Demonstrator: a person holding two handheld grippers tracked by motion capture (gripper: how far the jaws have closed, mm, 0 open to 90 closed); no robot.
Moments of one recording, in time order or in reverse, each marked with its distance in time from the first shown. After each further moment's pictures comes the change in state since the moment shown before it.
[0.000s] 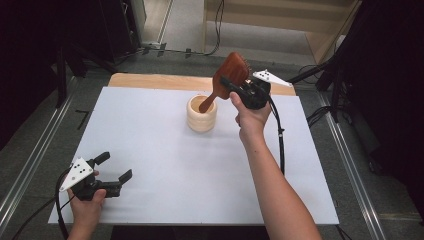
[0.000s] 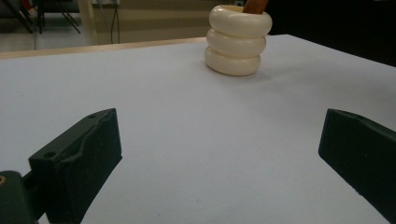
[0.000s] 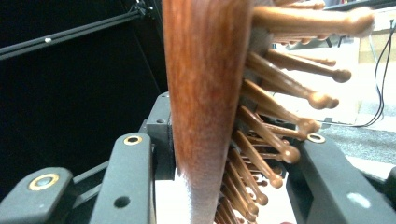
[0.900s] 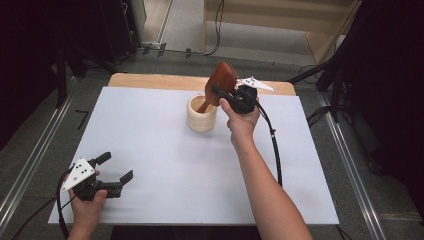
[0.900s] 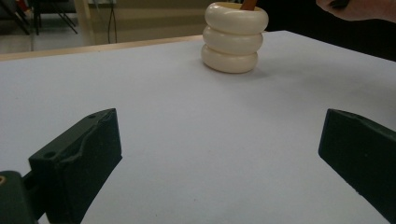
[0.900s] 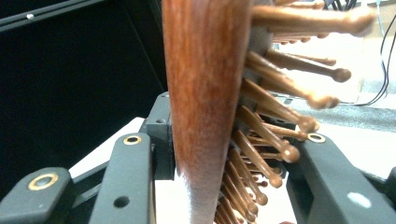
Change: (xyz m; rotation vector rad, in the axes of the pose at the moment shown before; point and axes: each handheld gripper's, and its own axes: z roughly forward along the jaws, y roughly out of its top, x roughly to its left) left arm -0.002 0.000 0.001 0.009 -0.007 0.020; right arm -0.003 -0.032 0.029 0.073 -0.016 0.016
